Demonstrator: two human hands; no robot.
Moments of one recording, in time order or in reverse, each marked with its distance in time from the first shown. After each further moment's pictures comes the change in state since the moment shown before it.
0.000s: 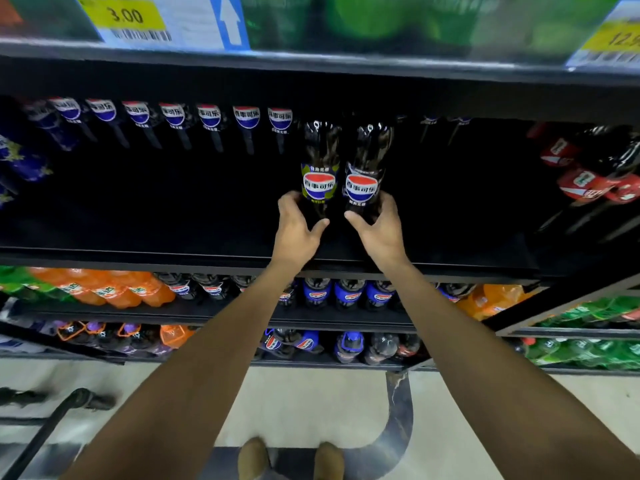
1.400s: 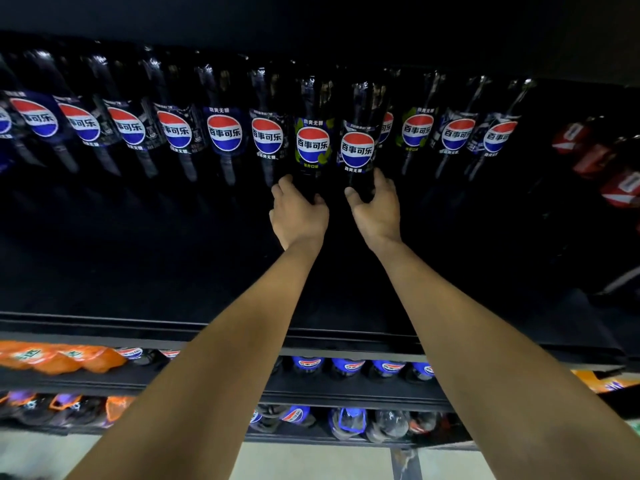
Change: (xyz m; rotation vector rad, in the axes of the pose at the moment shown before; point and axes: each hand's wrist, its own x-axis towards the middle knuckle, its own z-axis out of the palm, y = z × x) left_hand 0.126 0.000 0.050 0.092 0.294 -0.236; right_hand 0.140 0.019 0.052 -0.131 0.076 -0.022
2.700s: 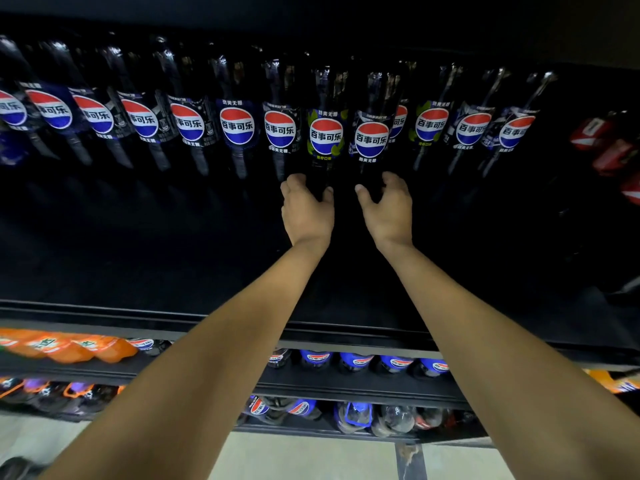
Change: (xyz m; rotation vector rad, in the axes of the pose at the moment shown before) left_hand -0.005 -0.002 -0.008 -0.169 -0.034 0.002; right_hand -0.017 -0.012 -0.004 -0.099 0.033 -0.018
